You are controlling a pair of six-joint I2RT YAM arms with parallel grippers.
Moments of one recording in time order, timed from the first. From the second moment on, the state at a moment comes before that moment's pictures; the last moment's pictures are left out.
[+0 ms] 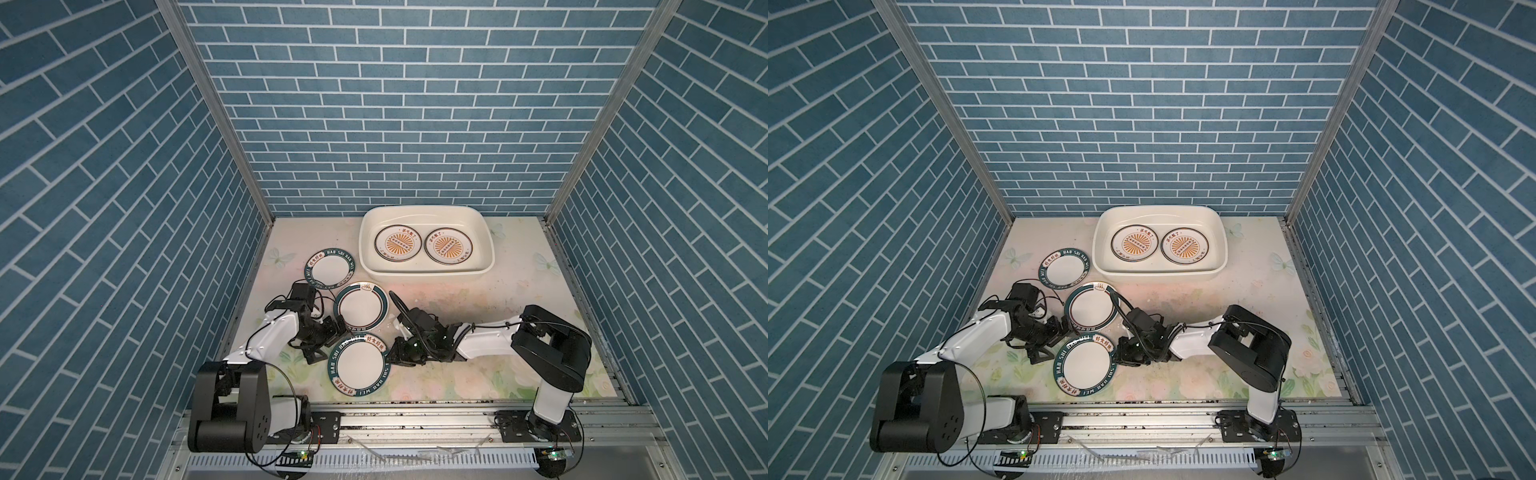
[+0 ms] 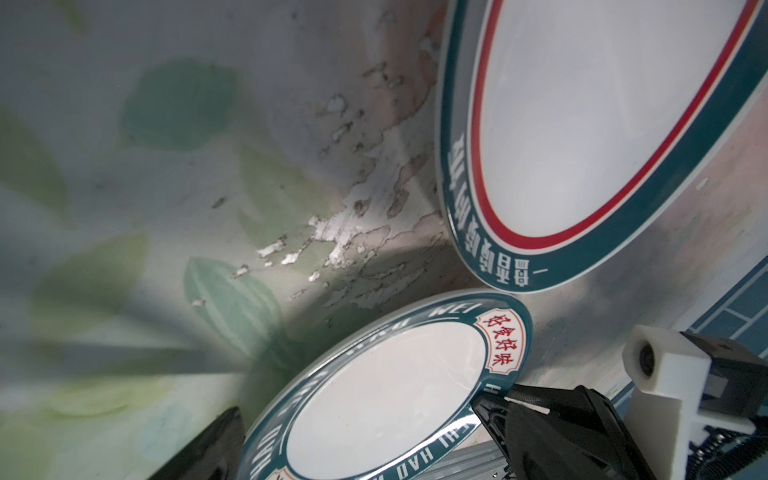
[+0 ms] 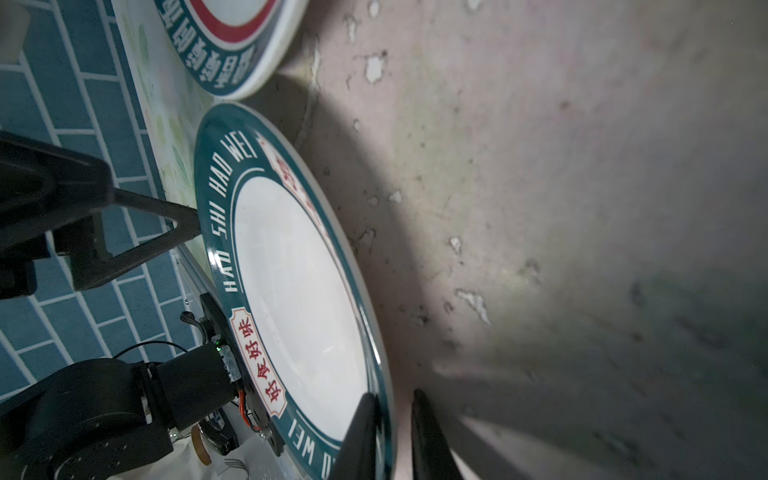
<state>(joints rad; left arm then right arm) -0.04 1.29 0.68 -0.85 0.48 -0.56 1.09 1.80 0.83 0.11 -0.41 1.05</state>
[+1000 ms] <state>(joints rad) -0.08 1.25 0.66 -0.74 0.56 -0.57 1.04 1.60 0.66 0.03 -0.29 1.06</state>
